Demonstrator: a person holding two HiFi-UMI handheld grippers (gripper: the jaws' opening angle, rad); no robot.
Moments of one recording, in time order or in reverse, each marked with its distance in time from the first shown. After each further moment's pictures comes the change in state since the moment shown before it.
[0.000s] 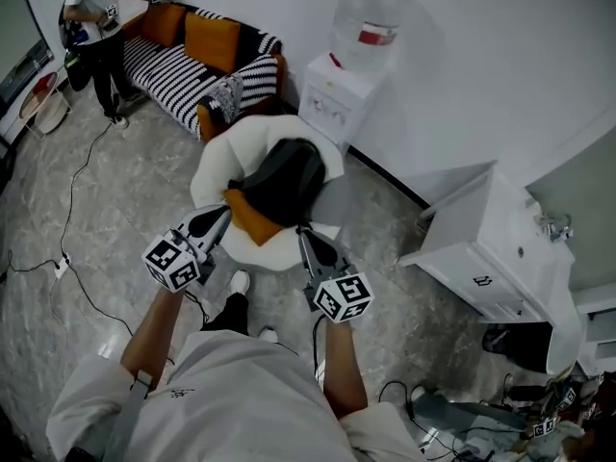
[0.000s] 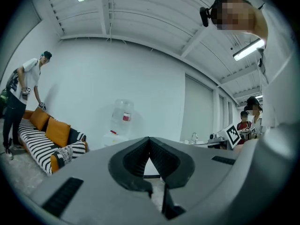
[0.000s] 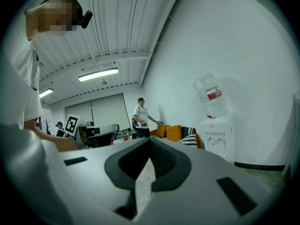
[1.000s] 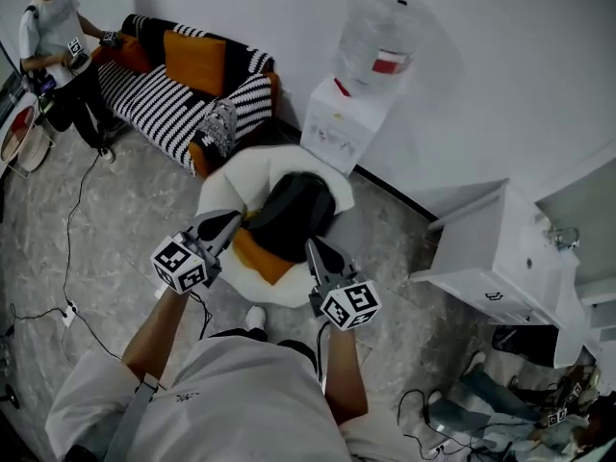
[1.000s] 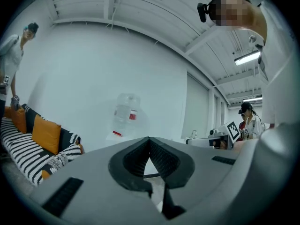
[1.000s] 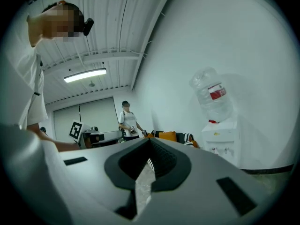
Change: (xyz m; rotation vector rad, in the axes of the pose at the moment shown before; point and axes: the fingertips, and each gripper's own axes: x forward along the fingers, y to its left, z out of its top) left arm 0.118 0.191 0.023 -0.002 0.068 -0.132; right arm 0.185 -0.081 0.040 0.027 -0.056 -0.089
